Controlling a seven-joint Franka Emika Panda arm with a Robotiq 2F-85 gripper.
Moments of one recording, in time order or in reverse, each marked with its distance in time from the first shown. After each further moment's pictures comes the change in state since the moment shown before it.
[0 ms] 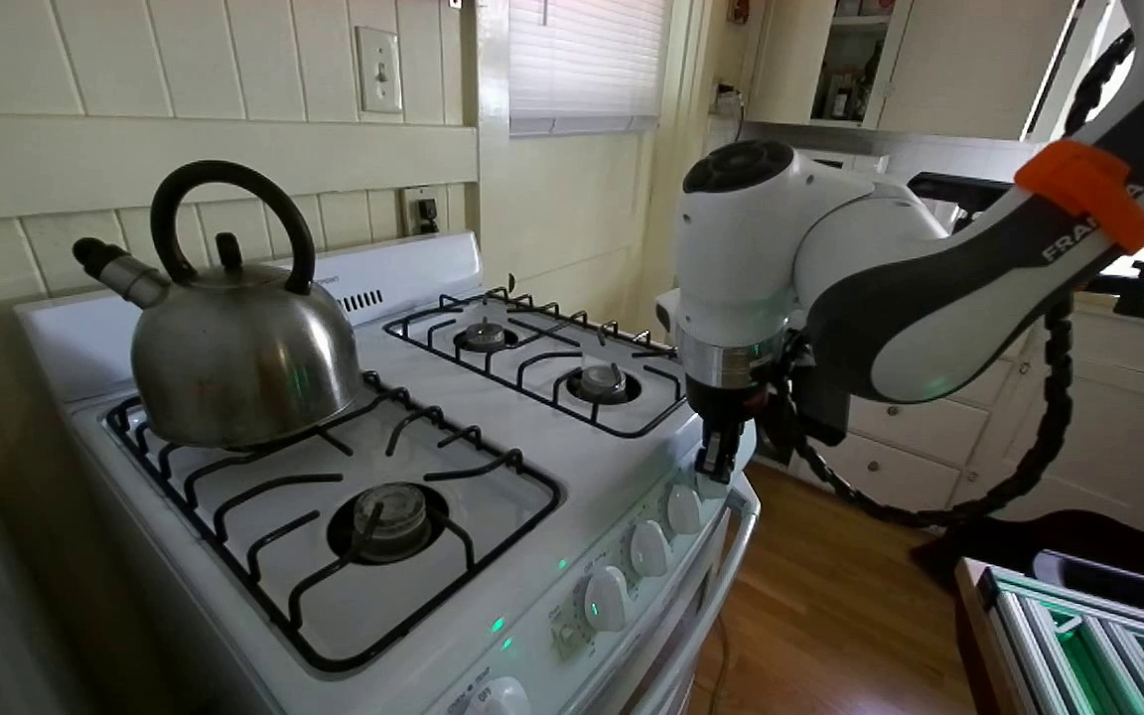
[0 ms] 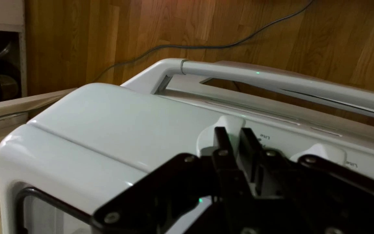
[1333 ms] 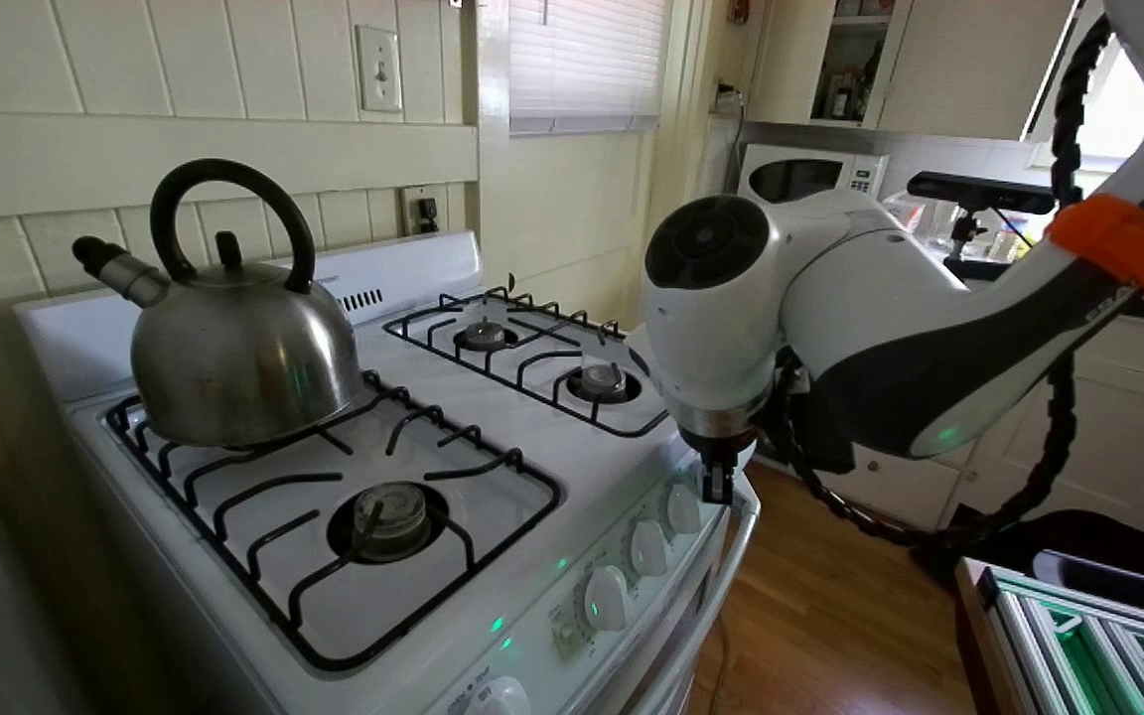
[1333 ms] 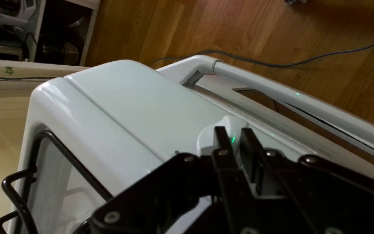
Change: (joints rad) arm 0.092 0.056 0.032 0.032 -0.253 -0.140 0.084
